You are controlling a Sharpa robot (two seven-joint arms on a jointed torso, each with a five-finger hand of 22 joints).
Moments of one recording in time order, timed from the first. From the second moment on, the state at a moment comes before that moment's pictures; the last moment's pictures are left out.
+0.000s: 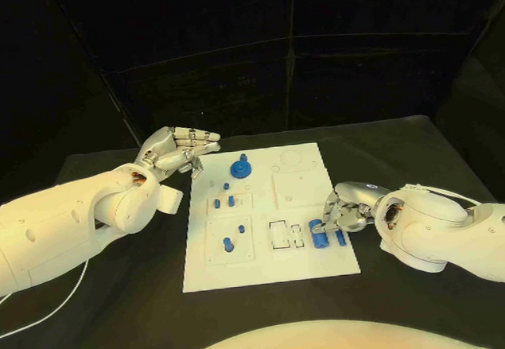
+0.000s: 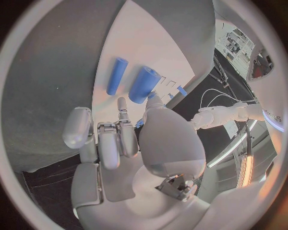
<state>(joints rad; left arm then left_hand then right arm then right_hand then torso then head) 1.20 -0.78 -0.11 1.37 -0.17 -0.18 0.41 1.37 -0.12 0.43 0.04 0.05 1.02 0.16 0.13 0.07 1.15 0.08 0.22 0.09 1.42 0.00 1.30 0.92 0.12 1.35 0.10 0.88 0.97 1.08 -1.06 -0.14 1.84 -1.44 -0.29 -0.51 1.20 -0.05 -0.19 0.29 0.20 0.95 0.12 0.30 0.27 1.46 0.03 1.45 1.31 1.47 -0.04 1.55 1.31 0.11 1.34 0.07 1.32 1.11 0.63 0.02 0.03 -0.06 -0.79</state>
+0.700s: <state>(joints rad) 1.20 -0.78 -0.11 1.38 -0.17 -0.18 0.41 1.37 -0.12 0.43 0.04 0.05 1.02 0.16 0.13 0.07 1.15 0.08 0.22 0.09 1.42 0.00 1.30 0.92 0.12 1.35 0.10 0.88 0.97 1.06 -1.04 -0.14 1.83 -1.45 -0.26 -0.50 1.19 -0.04 -0.19 0.29 0.21 0.97 0.10 0.33 0.30 1.46 0.03 1.46 1.31 1.47 -0.04 1.55 1.31 0.11 1.34 0.07 1.33 1.11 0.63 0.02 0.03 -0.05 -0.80</state>
